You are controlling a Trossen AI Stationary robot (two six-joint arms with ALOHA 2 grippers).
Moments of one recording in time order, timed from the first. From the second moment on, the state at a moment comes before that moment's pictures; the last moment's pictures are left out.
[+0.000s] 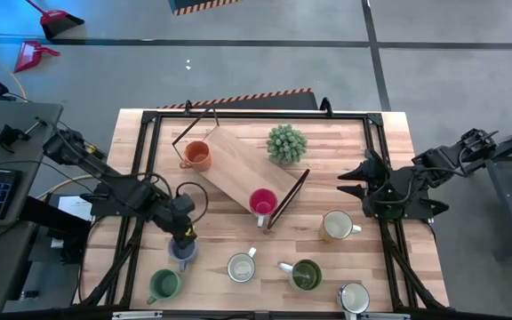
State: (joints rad) left arm -0.54 1.21 0.93 -0.96 -0.01 -1.31; right arm 0.50 0.69 0.90 -0.81 0.54 0.46
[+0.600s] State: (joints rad) left arm -0.57 1.39 0.93 -0.97 0.04 -1.25; right arm 0.50 0.69 0.90 -0.85 0.52 0.47
